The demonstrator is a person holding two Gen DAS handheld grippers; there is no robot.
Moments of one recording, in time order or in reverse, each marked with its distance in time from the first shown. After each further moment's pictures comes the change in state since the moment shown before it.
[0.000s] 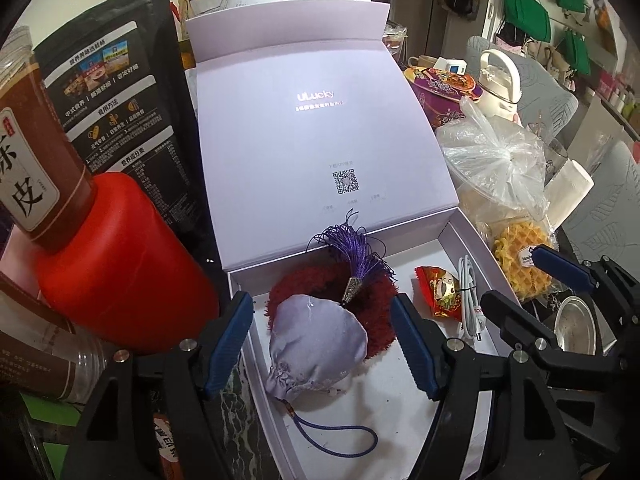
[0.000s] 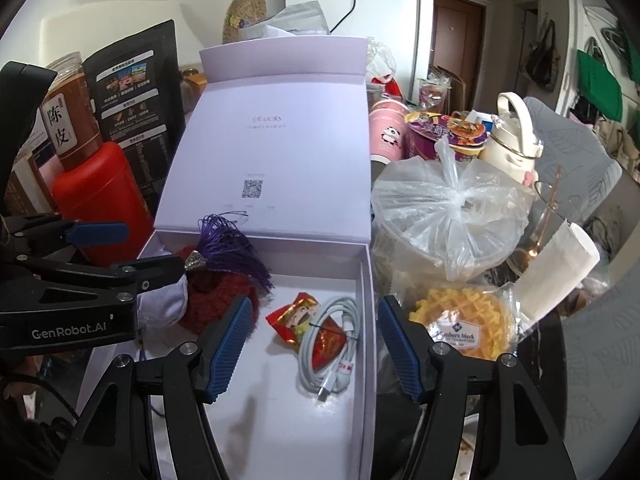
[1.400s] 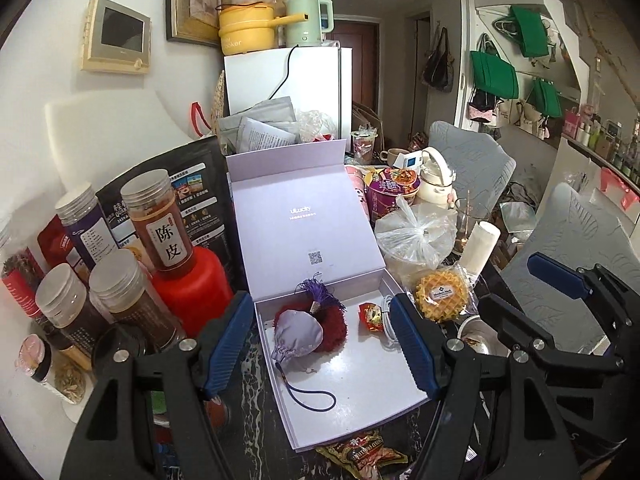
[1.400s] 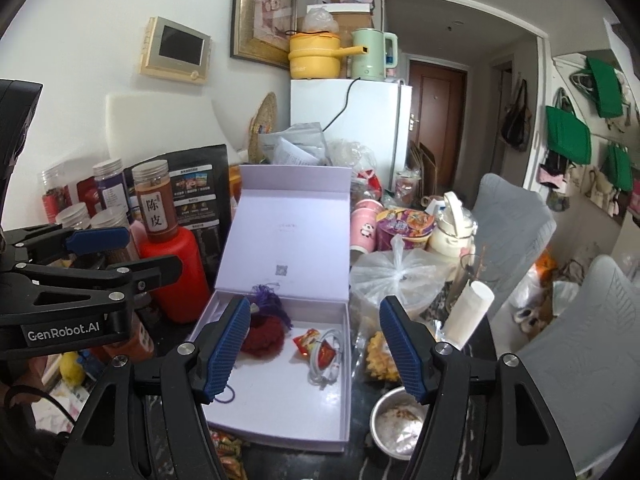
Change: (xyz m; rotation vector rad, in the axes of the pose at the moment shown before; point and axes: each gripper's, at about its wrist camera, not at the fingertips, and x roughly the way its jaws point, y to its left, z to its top) left arm -0.187 -0.030 -0.041 0.015 -0.310 -0.004; right arm -0.180 0.019 -0.012 -0.016 -0.278 -0.037
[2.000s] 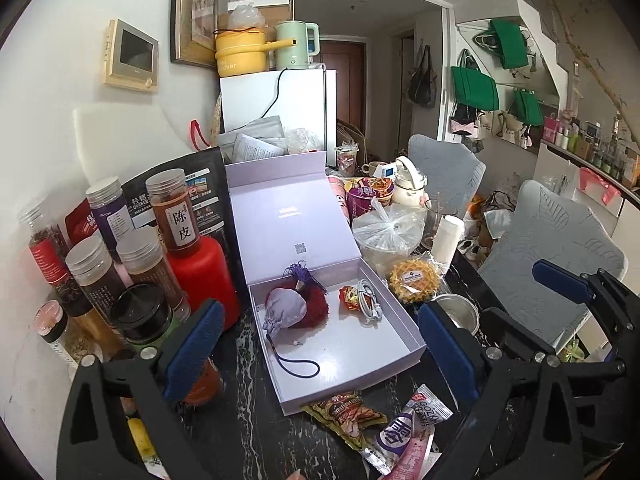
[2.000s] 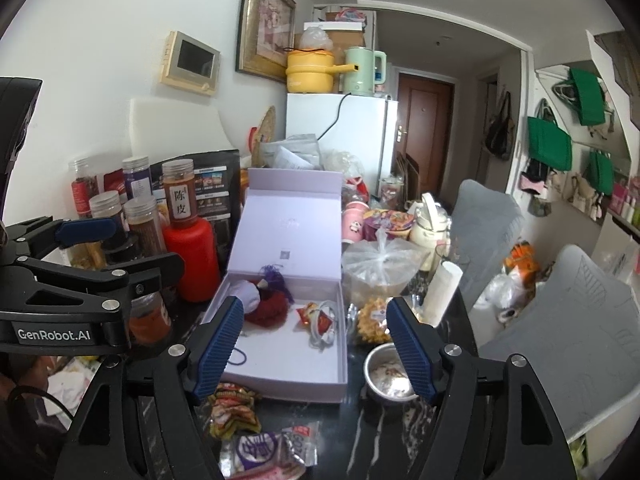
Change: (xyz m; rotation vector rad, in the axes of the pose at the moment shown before) left arm -0.070 -0.012 -0.047 0.022 -0.077 -0.026; right arm -0.081 0.020 -0.039 -0.007 -0.038 -0.047
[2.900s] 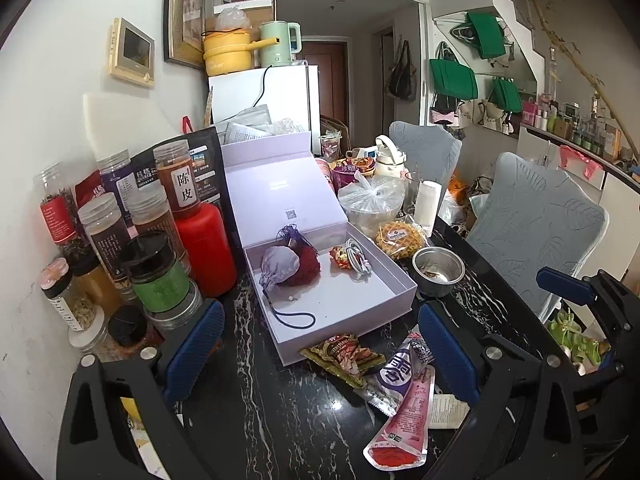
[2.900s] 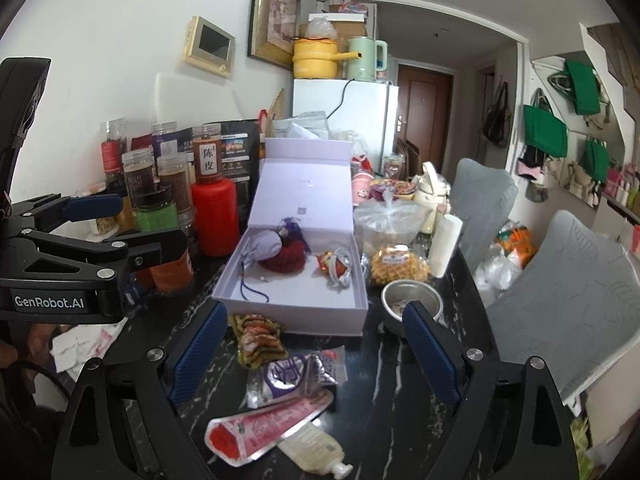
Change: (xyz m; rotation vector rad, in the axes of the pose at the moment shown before) left arm -0.036 0.004 -0.072 0.051 -0.002 -0.038; right arm -0.042 0.030 -0.074 0.009 0.034 0.001
